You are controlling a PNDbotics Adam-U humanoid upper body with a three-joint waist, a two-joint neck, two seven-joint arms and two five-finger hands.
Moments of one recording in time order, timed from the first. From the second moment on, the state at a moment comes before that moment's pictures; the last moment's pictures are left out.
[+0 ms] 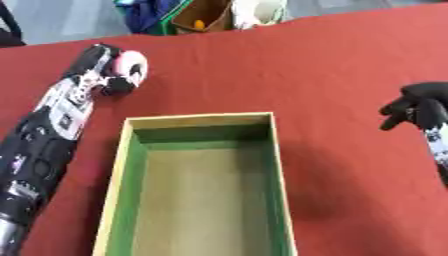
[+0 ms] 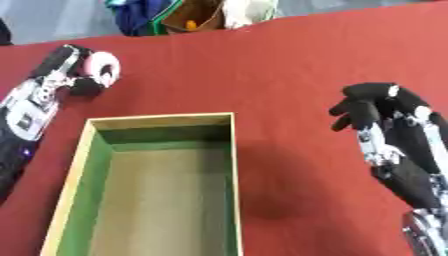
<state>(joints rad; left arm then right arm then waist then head) -1.08 0.41 0.00 -0.80 -0.75 0.01 -0.05 -0.32 -0.36 0.12 -1.98 -0.09 -0.18 -0.02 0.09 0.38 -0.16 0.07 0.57</state>
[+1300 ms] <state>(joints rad) -0.93 0.47 -0.25 -1.38 -0.54 -0.13 0.06 -0.27 -0.33 0.09 -1.98 -0.17 -0.16 -0.04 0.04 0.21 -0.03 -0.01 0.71</state>
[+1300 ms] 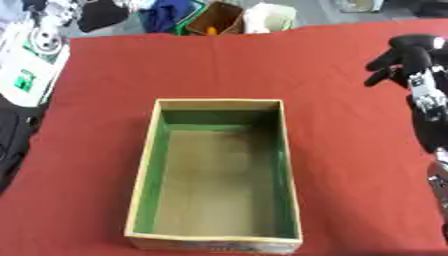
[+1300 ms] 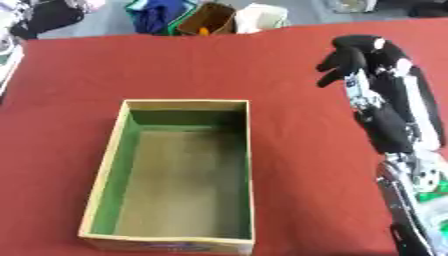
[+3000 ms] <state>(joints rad) -0.75 0.48 -0.59 -1.72 -0.41 0.19 -0.45 -0.27 -0.32 0.08 -1.98 -0.19 -0.14 -0.06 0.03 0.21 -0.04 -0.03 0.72</state>
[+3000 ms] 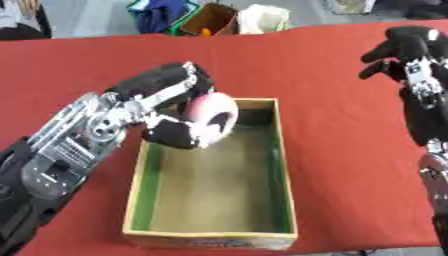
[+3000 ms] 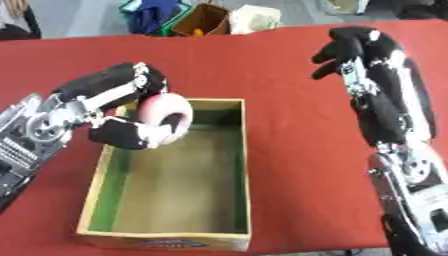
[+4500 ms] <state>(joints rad) -0.75 0.42 -0.48 -1.72 -0.67 0.10 -0.75 -0.27 -0.31 0.08 -1.98 -0.19 -0.13 -0.07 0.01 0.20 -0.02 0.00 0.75</state>
